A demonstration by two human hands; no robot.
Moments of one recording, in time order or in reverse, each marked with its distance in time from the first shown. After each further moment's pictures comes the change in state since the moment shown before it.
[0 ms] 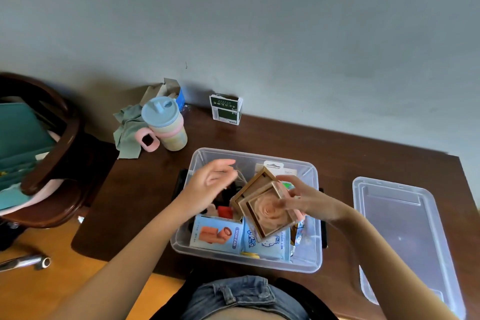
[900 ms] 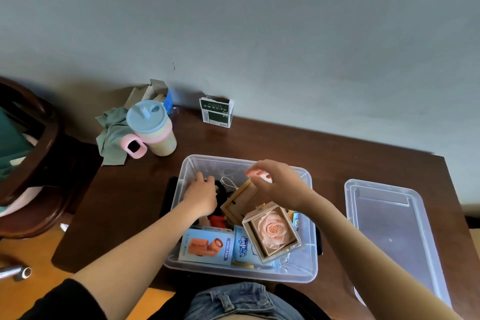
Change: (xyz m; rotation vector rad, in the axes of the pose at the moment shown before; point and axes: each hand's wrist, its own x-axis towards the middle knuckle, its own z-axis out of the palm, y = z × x) left_hand 0.065 -0.063 0.014 1.068 -0.121 -0.419; right_hand 0.031 -0.056 0.018 -0.587 0.372 -0.239
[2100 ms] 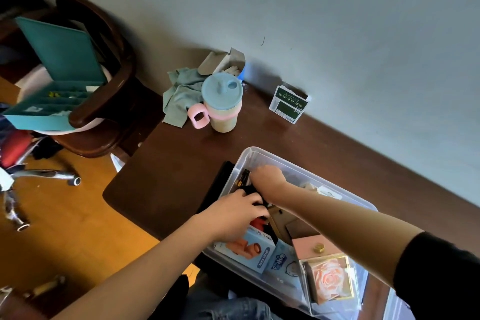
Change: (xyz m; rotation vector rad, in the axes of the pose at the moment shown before) left_hand -0.060 -0.040 -0.002 0.026 -0.083 0.508; right_hand 0.132 -0.012 0.136 -1.088 -0.466 -0.334
